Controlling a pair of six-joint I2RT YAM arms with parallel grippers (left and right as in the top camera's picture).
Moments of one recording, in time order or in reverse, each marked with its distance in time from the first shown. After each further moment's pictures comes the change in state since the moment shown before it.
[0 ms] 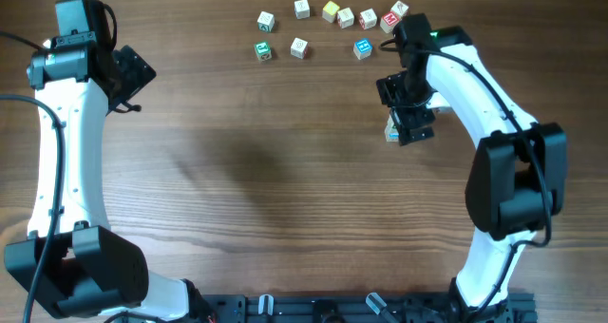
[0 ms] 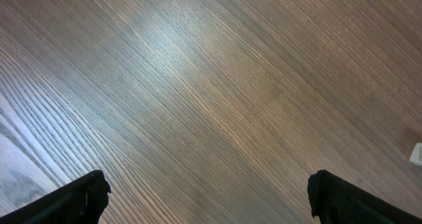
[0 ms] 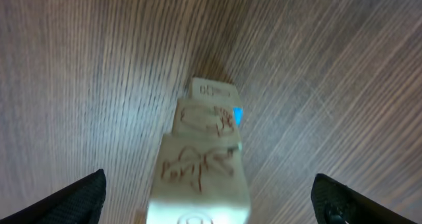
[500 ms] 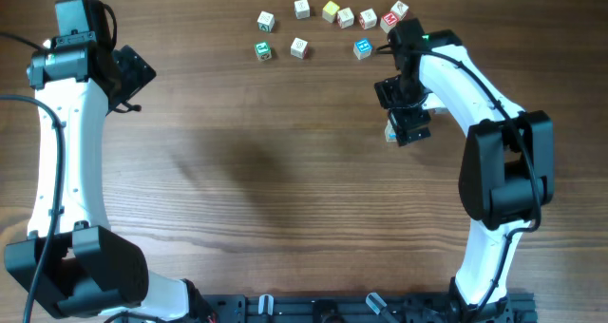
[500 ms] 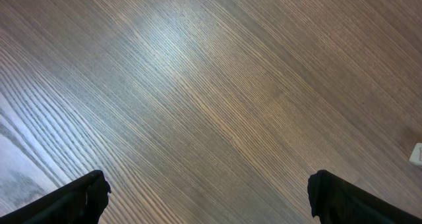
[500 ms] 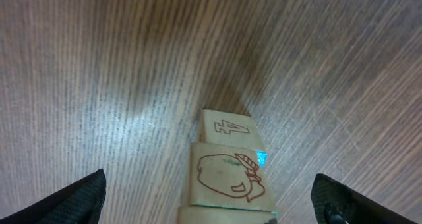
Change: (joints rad) left arm 0.000 0.000 0.000 0.000 0.000 0.000; right arm 0.000 0.065 0.000 0.055 0.029 0.000
